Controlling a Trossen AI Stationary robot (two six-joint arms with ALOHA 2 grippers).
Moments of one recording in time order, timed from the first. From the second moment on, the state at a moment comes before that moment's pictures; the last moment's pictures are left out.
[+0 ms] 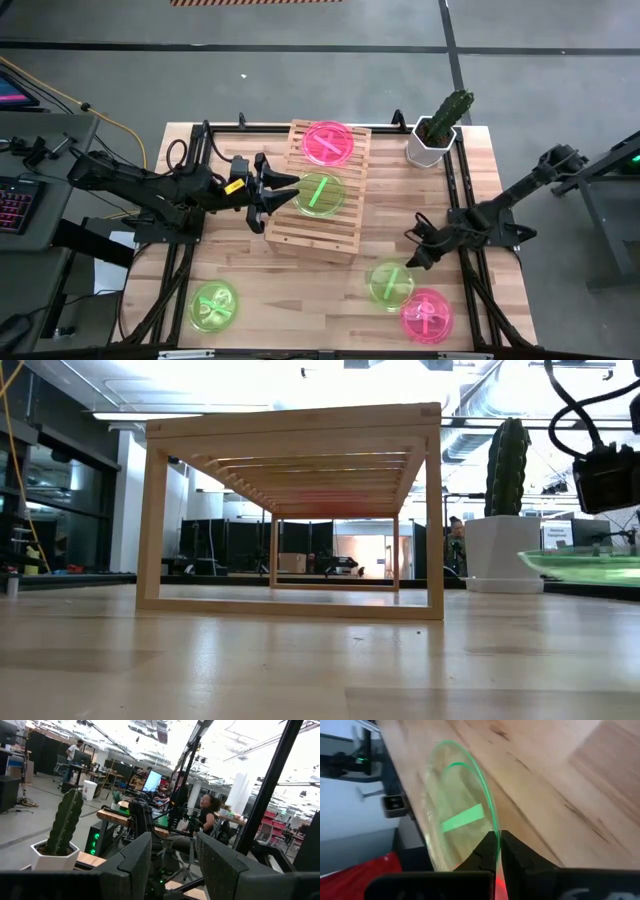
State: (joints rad) left arm -0.23 1.10 0.92 0.41 -0.33 -0.23; right arm 0.55 0.76 0.15 -0.07 0.00 1.45
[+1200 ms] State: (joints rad) left arm -0.21 1.10 0.92 0.42 -0.33 -0.23; right arm 0.13 0.85 0.69 -0.13 0.04 1.31
